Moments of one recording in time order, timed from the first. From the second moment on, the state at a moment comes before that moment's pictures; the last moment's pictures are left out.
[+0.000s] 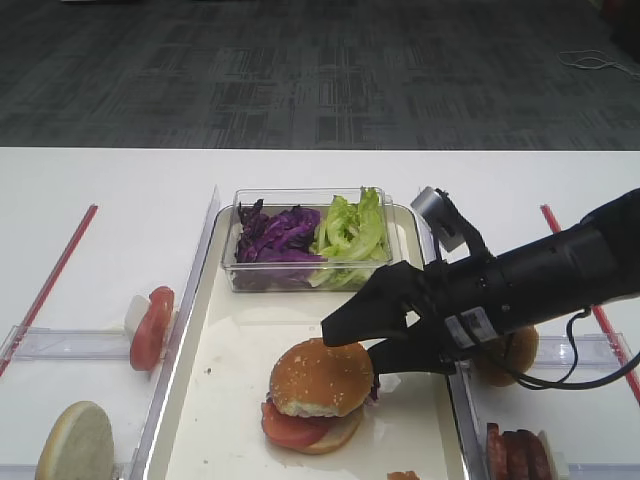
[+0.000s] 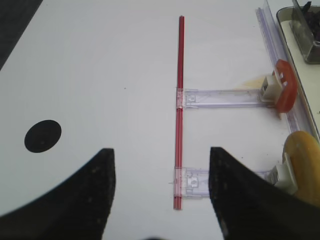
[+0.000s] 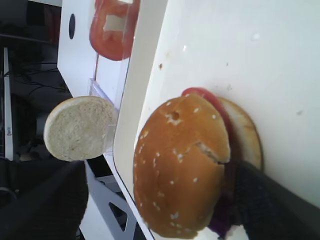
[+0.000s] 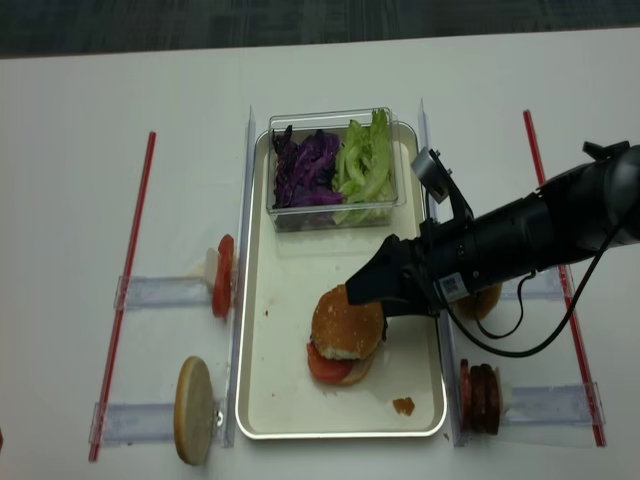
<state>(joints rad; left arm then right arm) -0.02 -0.02 -0.49 0.18 1.17 -0.08 0.22 1.90 -0.73 1.56 1.04 -1.30</state>
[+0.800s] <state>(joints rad) -0.02 -0.02 -0.49 0.18 1.17 -0.08 0.22 1.78 -0.73 1.52 0.99 -1.26</state>
